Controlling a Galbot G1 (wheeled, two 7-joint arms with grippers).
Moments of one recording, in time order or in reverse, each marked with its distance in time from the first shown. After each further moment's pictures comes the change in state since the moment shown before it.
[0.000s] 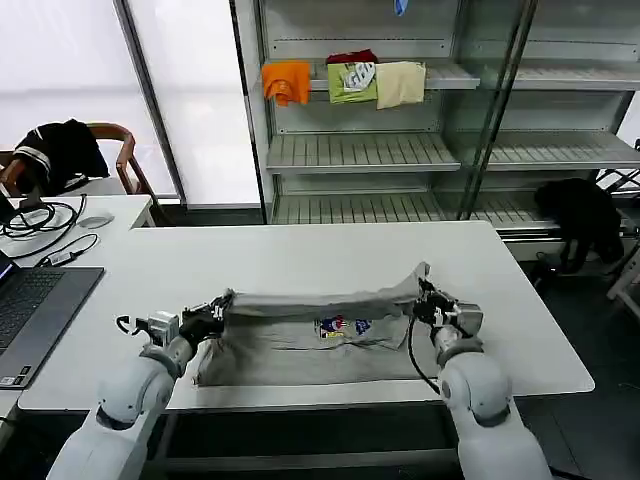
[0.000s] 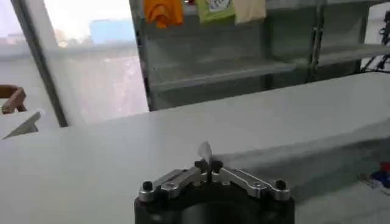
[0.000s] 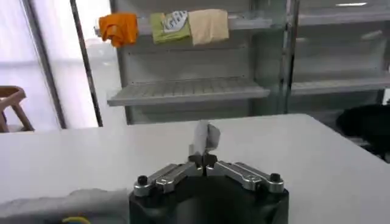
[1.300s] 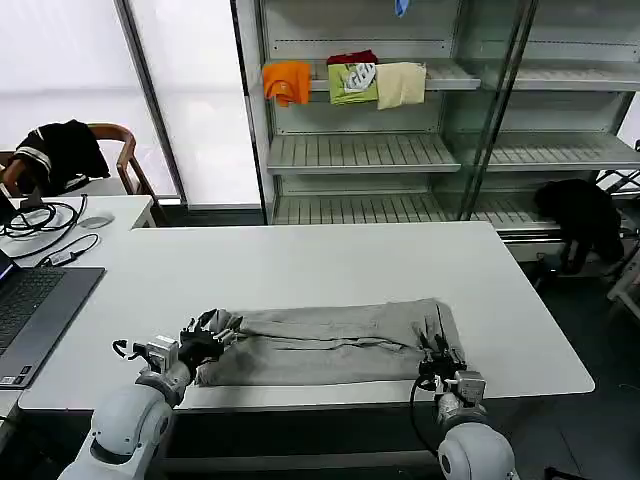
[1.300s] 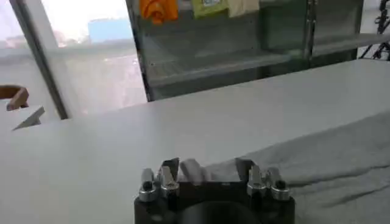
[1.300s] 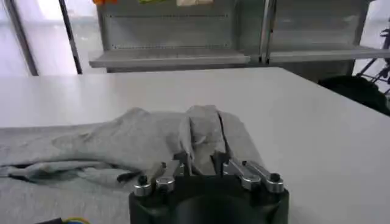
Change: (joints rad) left arm 0.115 -0.041 -0.042 -0.092 0.078 -0.002 0.014; right arm -0.214 0.006 0.008 0.023 -0.076 0.054 0.041
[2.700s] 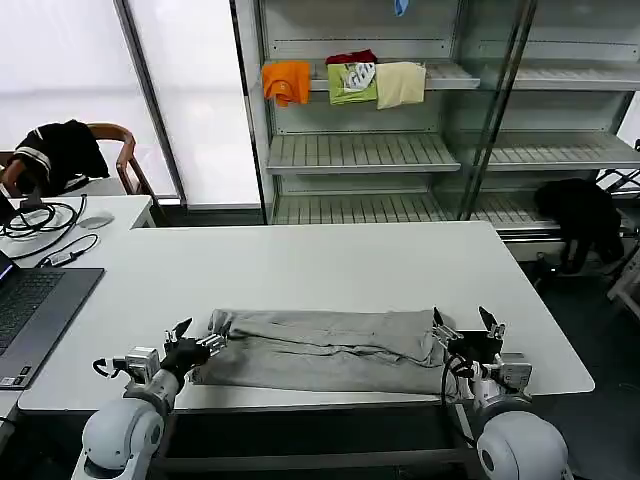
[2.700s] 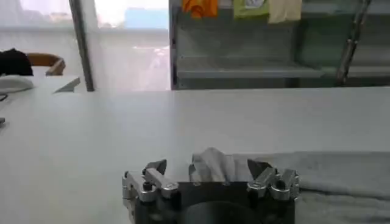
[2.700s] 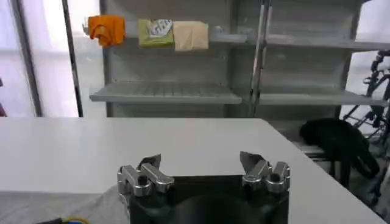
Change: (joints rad) left arm 0.055 -0.115 -0.107 0.014 -0.059 0.001 -0.045; right arm 0.015 -0.110 0.078 0.204 0.072 -0.054 0.000
